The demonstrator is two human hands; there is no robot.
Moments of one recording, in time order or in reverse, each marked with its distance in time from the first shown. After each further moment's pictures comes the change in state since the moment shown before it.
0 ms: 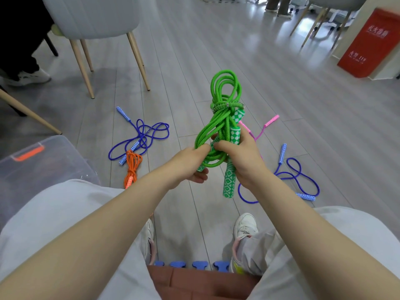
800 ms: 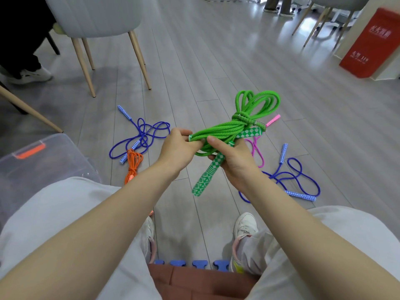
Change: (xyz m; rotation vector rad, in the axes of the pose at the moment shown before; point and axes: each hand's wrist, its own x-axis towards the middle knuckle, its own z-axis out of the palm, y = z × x) left_hand 0.019 -0.004 -0.016 -0.055 0.354 0.237; right_hand -0.001 0.013 0.010 0.171 -0.067 0.092
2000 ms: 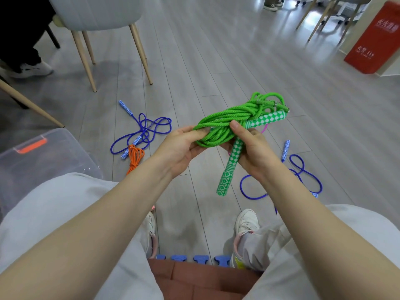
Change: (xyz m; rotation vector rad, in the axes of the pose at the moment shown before) left_hand -0.008 0.006 -0.004 -0.676 -0.303 -0.109; right_hand 0.013 -0.013 -0.026 0.210 -0.148 0.011
